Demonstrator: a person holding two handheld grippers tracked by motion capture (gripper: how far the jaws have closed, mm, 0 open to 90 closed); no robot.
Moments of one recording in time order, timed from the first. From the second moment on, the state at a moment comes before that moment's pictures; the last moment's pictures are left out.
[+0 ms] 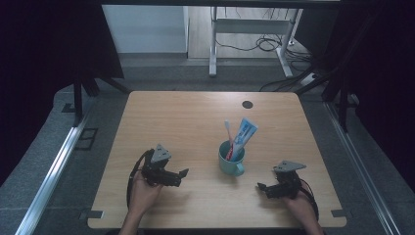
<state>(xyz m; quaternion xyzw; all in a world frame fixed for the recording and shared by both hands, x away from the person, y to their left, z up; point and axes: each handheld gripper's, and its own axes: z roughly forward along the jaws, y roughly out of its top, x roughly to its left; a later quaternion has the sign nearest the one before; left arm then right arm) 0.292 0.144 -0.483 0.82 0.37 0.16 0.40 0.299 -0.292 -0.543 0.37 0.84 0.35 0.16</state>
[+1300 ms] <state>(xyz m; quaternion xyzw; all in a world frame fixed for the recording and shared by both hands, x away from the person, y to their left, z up) 0.284 0.129 -0.545 0.85 0.40 0.14 0.33 0.299 -0.292 -0.543 0.38 0.84 0.35 0.16</state>
